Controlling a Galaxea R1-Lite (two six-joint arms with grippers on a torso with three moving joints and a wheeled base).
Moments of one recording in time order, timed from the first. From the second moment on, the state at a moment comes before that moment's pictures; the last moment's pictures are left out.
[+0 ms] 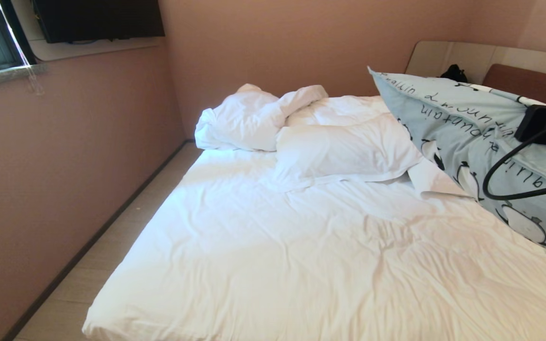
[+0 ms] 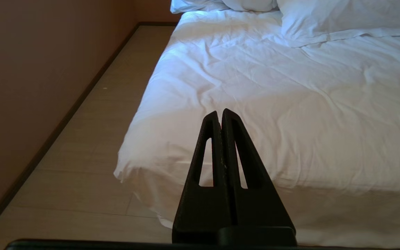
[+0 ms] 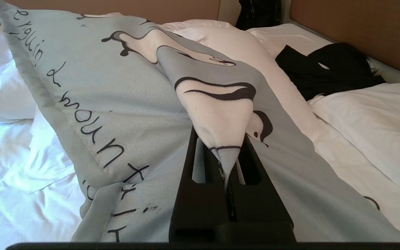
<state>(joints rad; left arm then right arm) 0.00 0.00 0.00 0.00 0.00 -0.01 0.00 1.48 -0.94 -0.68 -0.30 -0.02</state>
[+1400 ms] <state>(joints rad) 0.00 0.00 0.00 0.00 0.00 -0.01 0.17 1.52 -0.91 -0.69 -0.34 -0.01</state>
